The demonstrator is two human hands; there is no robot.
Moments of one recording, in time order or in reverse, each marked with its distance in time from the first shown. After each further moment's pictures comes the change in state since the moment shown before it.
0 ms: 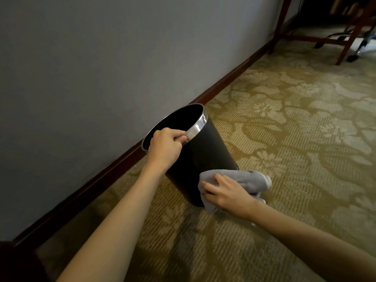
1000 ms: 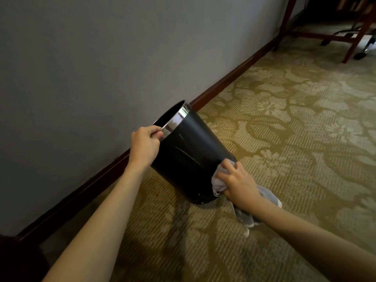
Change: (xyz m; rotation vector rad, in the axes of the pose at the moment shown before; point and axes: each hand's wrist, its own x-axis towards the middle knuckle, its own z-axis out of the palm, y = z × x) left_hand 0.007 -0.039 -0.028 -0.063 0.163 -0.077; right_hand 0.010 0.015 -0.001 0.084 0.173 0.257
